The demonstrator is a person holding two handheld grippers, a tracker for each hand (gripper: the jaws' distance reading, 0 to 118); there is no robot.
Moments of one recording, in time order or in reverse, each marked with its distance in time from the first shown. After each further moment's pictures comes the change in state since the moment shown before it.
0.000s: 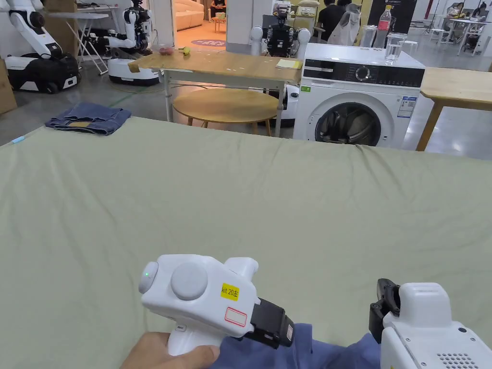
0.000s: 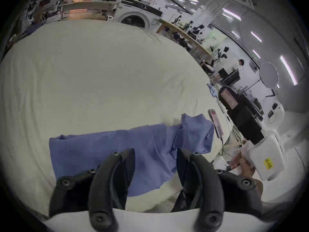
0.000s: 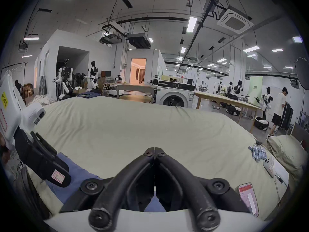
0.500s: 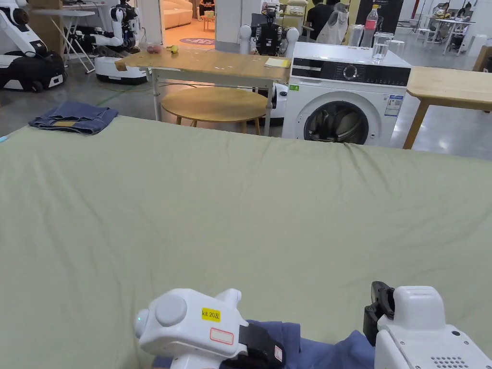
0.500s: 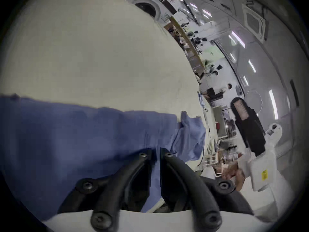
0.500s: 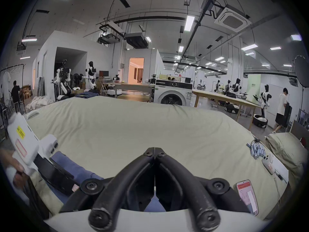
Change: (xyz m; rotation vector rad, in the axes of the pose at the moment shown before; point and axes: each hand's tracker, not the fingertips) left arm -0.050 -0.031 -0.078 -0.040 -0.264 0.292; right arm 0.009 -0.006 0.004 -0.007 -0.016 -0.015
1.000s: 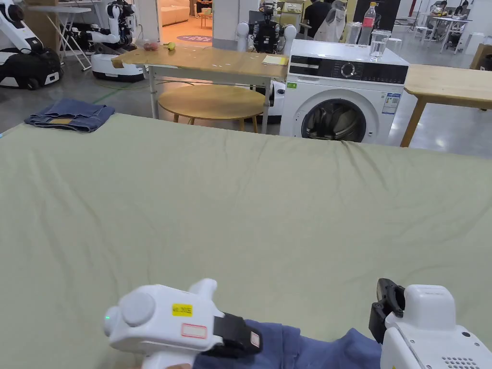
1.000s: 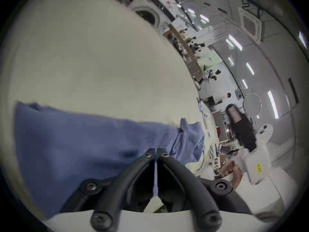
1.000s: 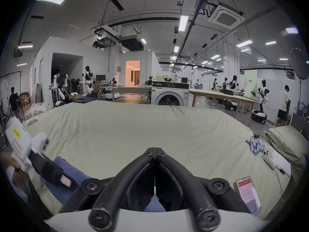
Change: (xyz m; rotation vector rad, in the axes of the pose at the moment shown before) left arm 0.000 0.001 0.062 0.130 -0.006 -0.066; right arm 0.008 0.001 0.003 0.019 -0.016 -0.053
